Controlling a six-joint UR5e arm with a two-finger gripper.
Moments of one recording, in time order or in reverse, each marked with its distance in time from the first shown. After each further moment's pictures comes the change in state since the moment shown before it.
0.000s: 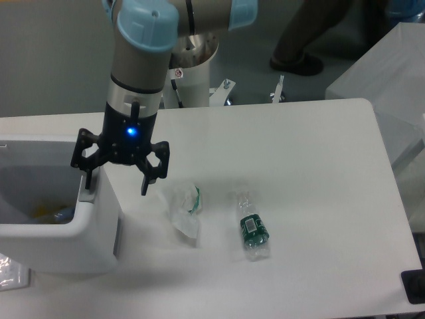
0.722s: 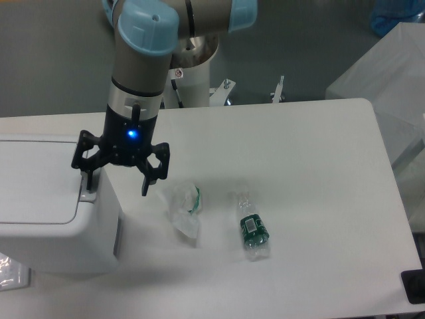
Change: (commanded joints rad) arm -0.008 -0.002 -0.106 -0.002 0.000 -0.023
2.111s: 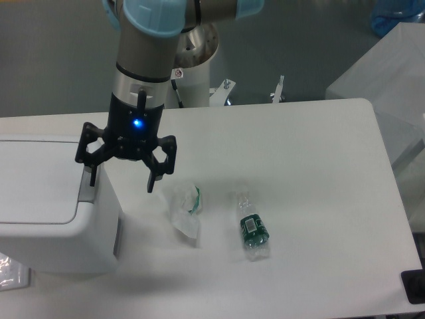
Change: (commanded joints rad) arm 0.003 0.011 0.018 -0.003 -0.002 -0.002
